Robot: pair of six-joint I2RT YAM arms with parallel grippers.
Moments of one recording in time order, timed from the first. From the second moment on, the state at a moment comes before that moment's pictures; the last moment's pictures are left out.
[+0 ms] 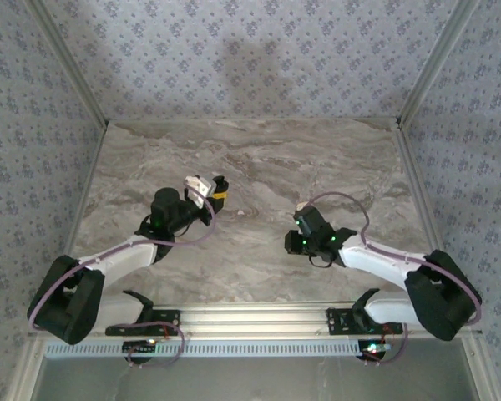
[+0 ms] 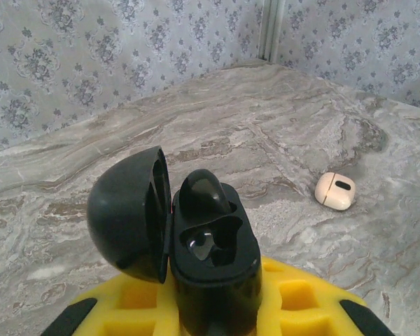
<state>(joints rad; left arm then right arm) -0.48 1.24 0.47 0.57 0.34 0.04 0.69 1.27 0.53 -0.24 -0.03 0.71</state>
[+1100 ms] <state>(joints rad) -0.46 1.24 0.47 0.56 0.35 0.04 0.64 1.55 1.01 -0.90 -0.15 0.56</state>
